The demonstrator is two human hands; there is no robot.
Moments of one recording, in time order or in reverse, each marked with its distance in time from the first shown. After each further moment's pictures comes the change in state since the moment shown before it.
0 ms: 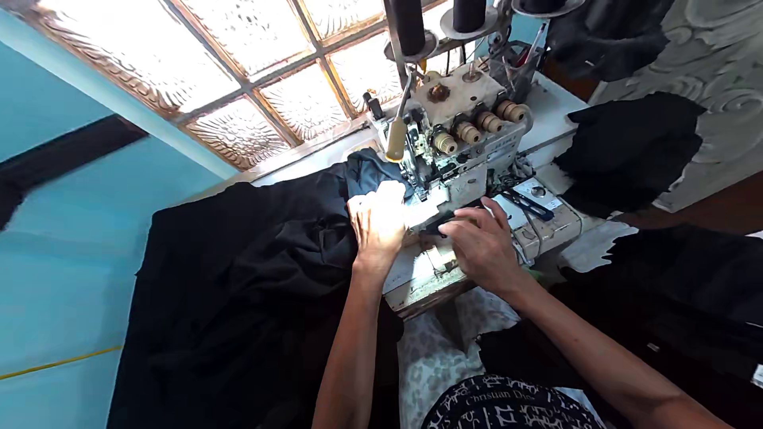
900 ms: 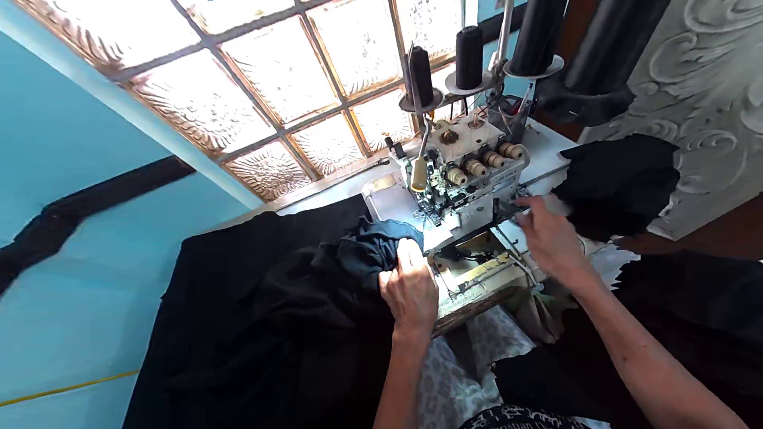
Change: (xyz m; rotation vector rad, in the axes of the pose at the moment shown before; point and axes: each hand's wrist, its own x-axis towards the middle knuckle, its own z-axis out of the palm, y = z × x) left_hand -0.051 0.048 0.004 0.185 0.118 -0.303; right_hand 0.029 0.046 -0.064 0.056 -0.404 0.731
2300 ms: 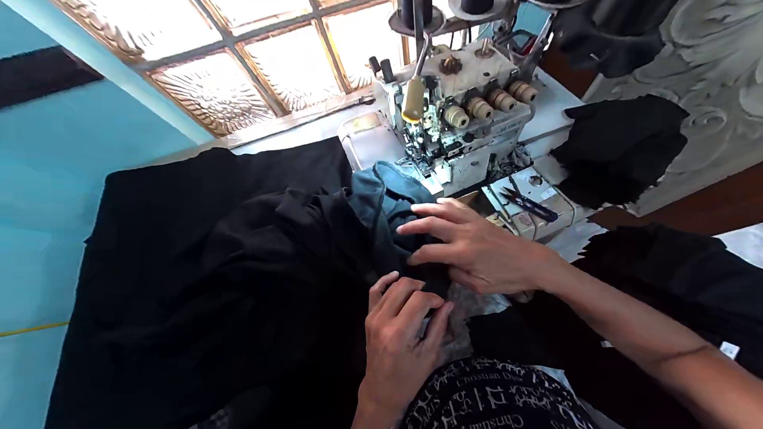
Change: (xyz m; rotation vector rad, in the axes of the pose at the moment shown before) left_hand -0.085 -0.020 -0.057 -0.818 0.024 0.190; right_hand -0.025 -0.059 0.027 0.083 -0.373 -1.057
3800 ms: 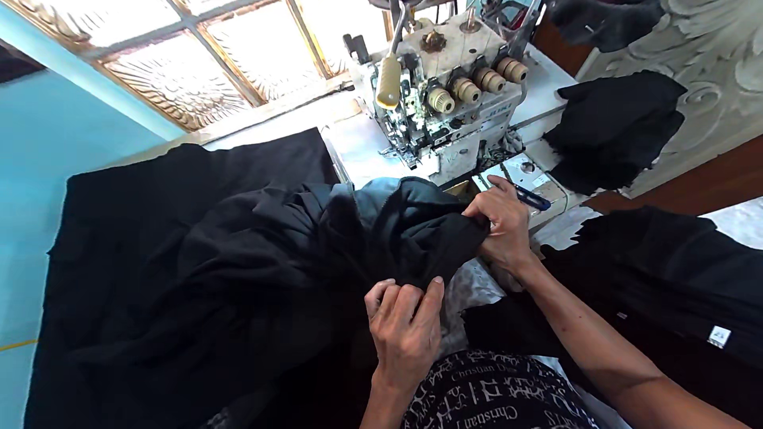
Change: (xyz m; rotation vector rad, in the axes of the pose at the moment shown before) left_hand -0.013 -0.011 0.038 0.297 0.146 0.140; right_hand -0.048 0.035 0.042 -0.205 0.665 0.334
